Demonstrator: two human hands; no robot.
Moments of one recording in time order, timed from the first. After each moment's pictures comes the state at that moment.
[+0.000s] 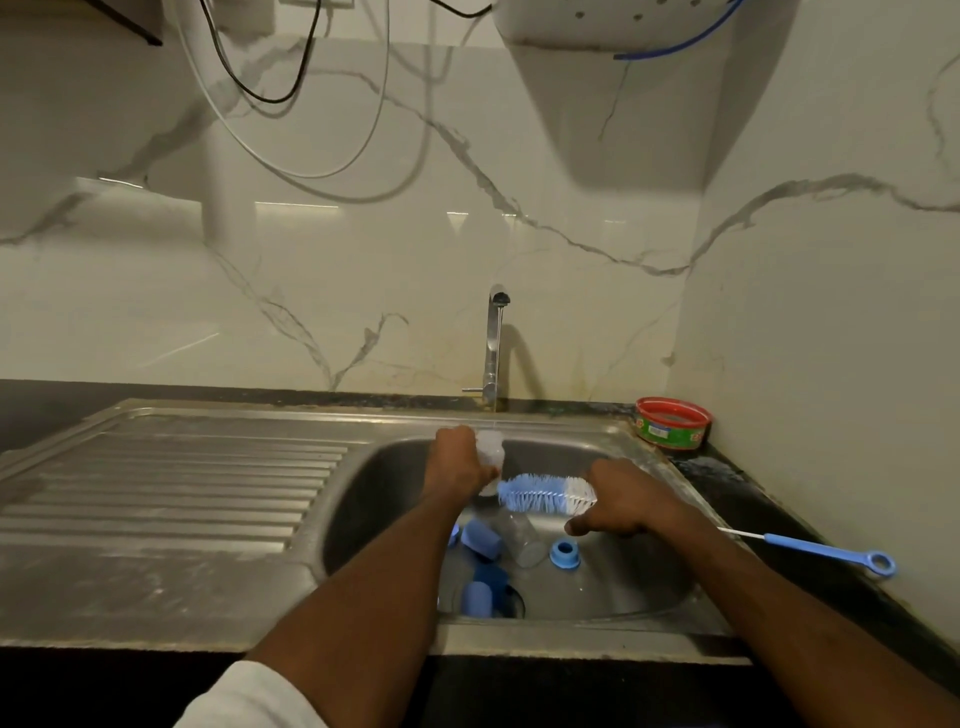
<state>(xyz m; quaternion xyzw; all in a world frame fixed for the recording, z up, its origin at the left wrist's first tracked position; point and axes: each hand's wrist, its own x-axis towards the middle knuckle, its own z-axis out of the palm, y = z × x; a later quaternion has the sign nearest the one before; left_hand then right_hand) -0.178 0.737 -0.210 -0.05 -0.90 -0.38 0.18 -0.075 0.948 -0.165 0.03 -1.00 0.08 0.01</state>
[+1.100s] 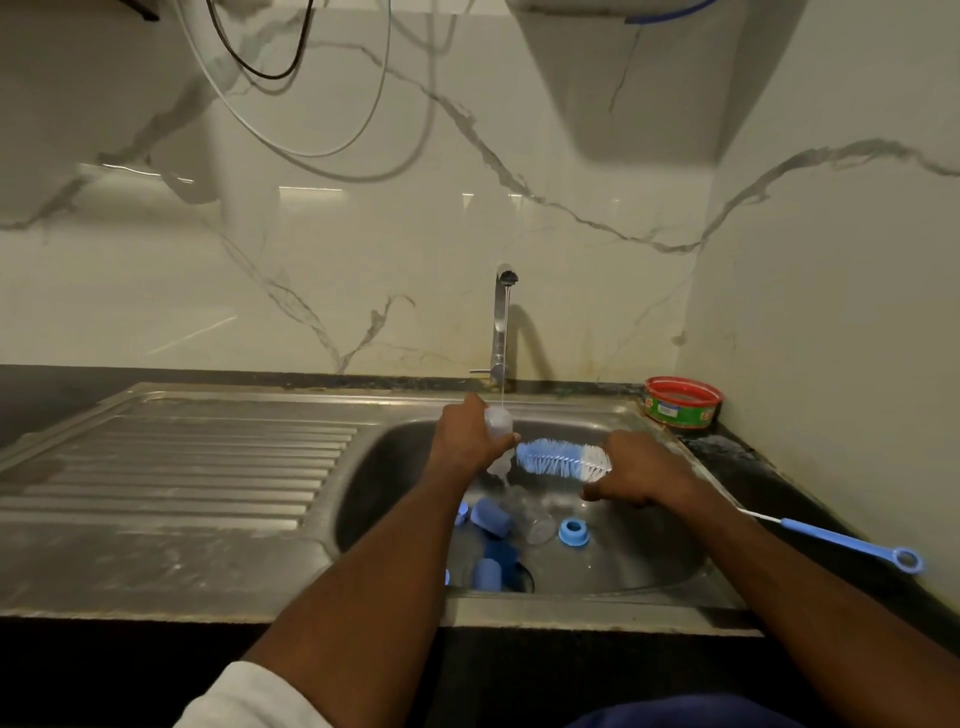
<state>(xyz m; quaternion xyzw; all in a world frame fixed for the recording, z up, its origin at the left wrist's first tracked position) -0.163 0.734 -0.197 -0.07 -0.92 -0.36 0.17 -0.077 0.951 -0.164 0.00 -0.99 0.10 0.05</state>
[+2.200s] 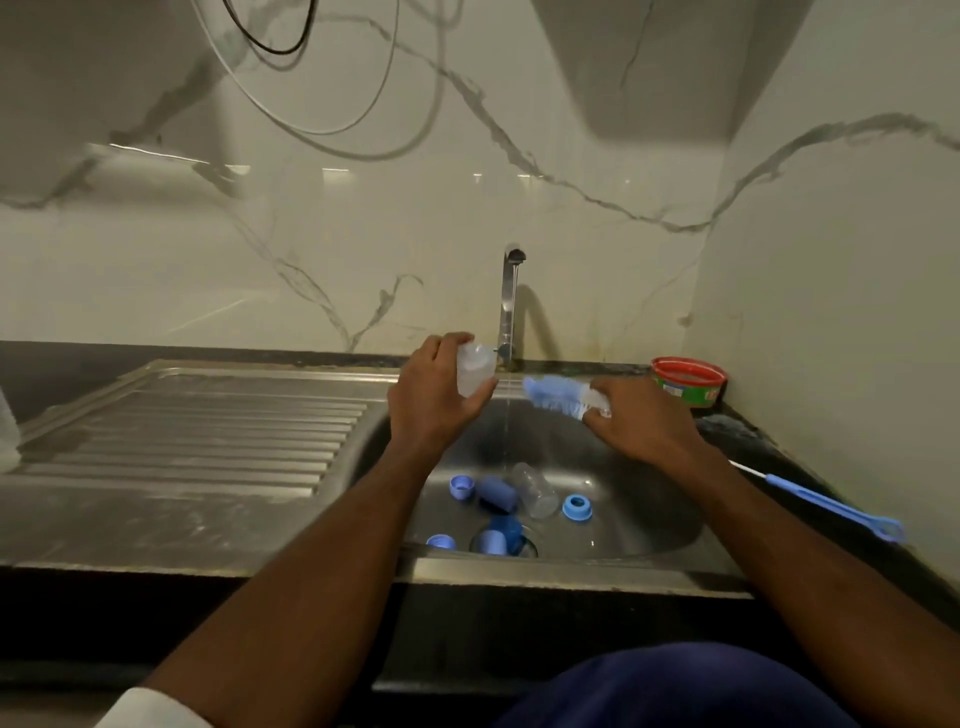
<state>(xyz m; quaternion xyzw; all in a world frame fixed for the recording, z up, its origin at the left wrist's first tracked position) -0.122 0.685 -0.173 -0.13 -0.87 -0.25 0.41 -0.075 0.949 -0.147 0.07 -0.97 0.09 0.22</state>
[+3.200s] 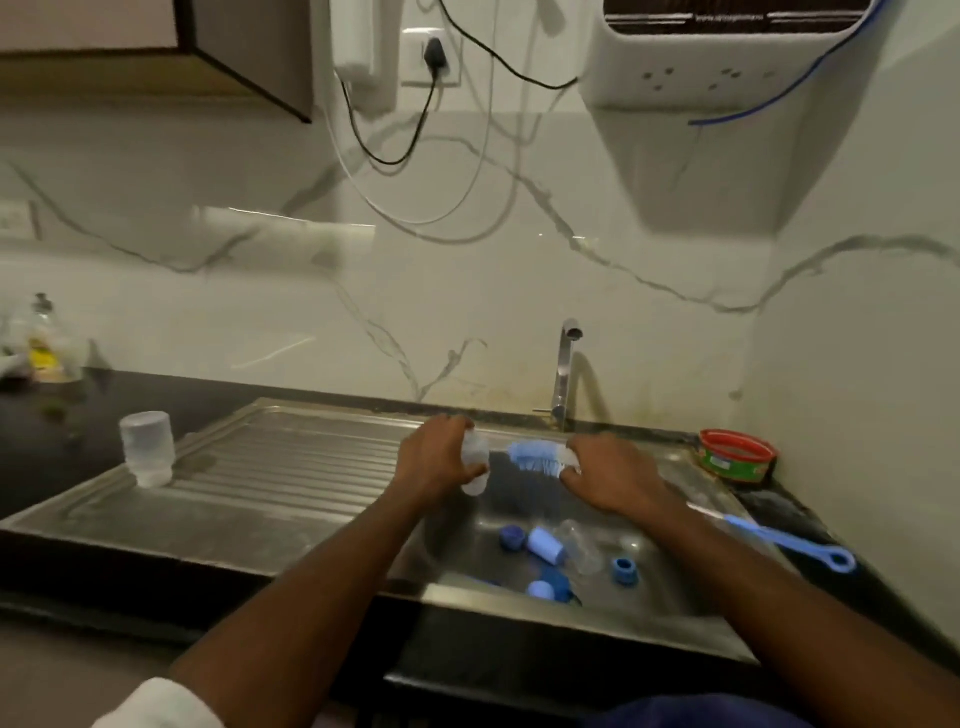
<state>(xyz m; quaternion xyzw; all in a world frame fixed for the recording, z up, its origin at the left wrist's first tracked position) -0.074 0.610 -0.146 -0.05 -0.95 -0.18 0.25 -0.042 0.852 -0.110 0.11 -0.98 0.06 0.16</state>
